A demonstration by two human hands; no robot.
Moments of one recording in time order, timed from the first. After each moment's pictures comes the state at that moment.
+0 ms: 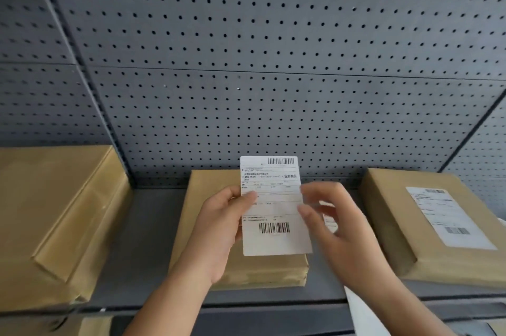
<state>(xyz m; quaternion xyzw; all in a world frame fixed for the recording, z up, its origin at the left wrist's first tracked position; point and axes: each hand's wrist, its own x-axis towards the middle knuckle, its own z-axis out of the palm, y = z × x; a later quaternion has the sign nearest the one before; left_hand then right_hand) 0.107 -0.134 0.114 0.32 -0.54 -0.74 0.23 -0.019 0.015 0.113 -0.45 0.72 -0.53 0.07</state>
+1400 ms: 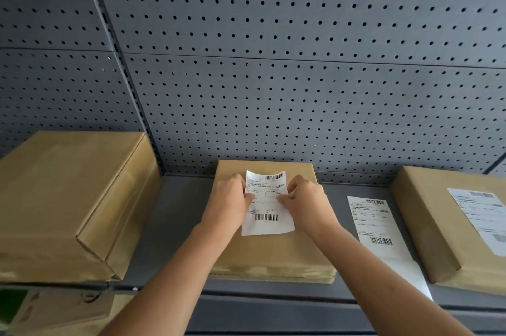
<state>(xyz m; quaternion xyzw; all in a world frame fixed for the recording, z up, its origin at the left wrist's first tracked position) 0.088 -0.223 0.042 0.43 -0.85 -0.26 0.15 -0.042 -0.108 0.046 -0.35 0.87 -0.30 0.14</state>
